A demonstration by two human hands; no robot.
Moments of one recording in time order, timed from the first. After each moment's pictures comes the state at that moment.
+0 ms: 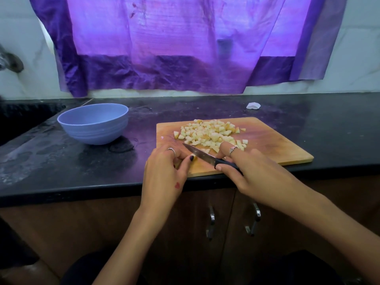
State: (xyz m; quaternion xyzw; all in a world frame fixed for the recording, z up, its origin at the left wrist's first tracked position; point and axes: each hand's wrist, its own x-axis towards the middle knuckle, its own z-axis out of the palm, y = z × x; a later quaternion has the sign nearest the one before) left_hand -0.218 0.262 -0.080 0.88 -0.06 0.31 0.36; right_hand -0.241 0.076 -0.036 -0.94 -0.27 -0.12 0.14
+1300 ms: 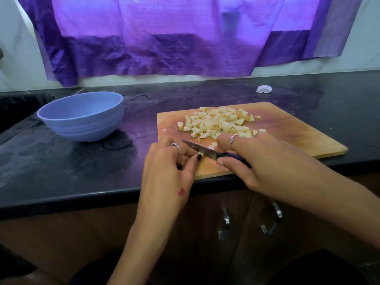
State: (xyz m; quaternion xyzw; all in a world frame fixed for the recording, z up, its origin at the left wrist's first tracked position) left_hand -0.220 0.268 -0.075 0.87 -0.09 0.28 0.40; right_hand -0.231 0.098 -0.022 -0.95 -0.27 -0.10 0.09
